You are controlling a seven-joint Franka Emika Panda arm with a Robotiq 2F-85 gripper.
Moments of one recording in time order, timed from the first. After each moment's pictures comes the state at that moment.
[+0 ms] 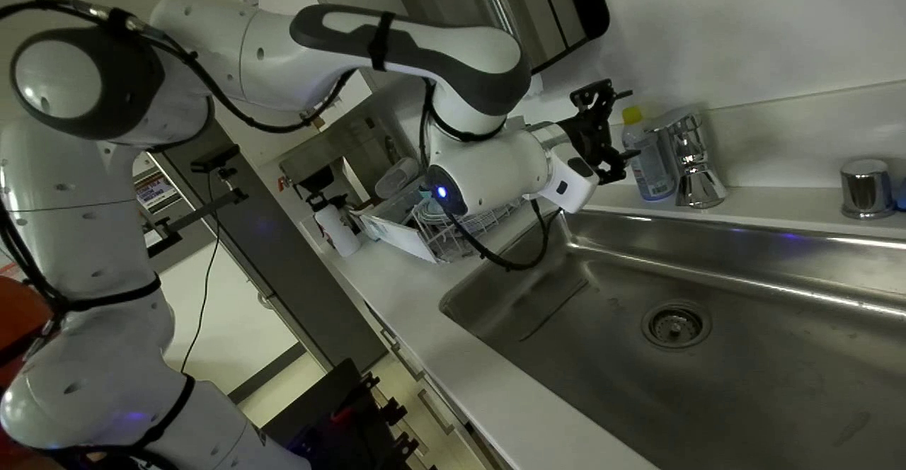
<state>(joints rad) -0.08 0.48 -0.28 -1.88 2.60 2.53 -1.08</state>
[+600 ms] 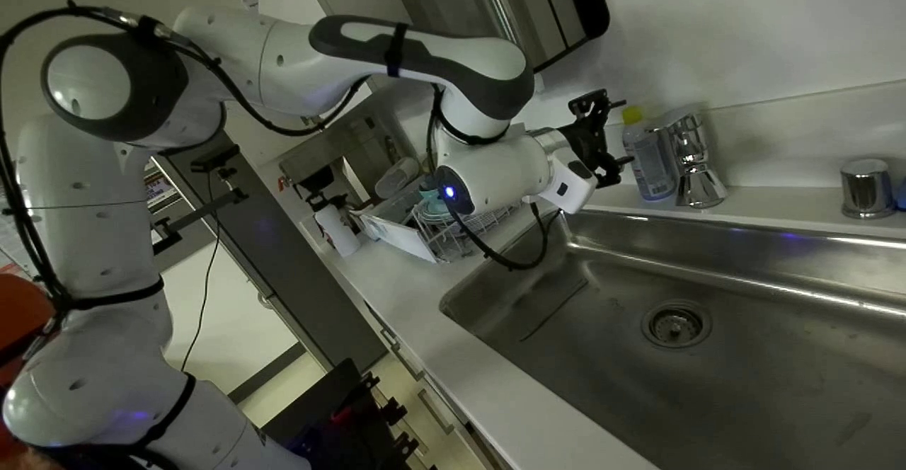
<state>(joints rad) -0.05 0.52 -0.28 -1.85 2.60 2.55 -1.08</state>
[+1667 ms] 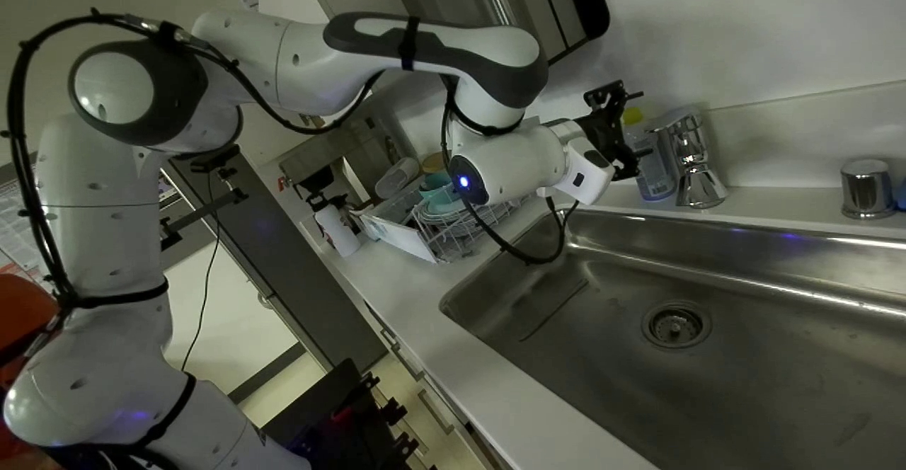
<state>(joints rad) -0.04 0.58 -0.30 -1.75 2.60 2.59 -1.08</state>
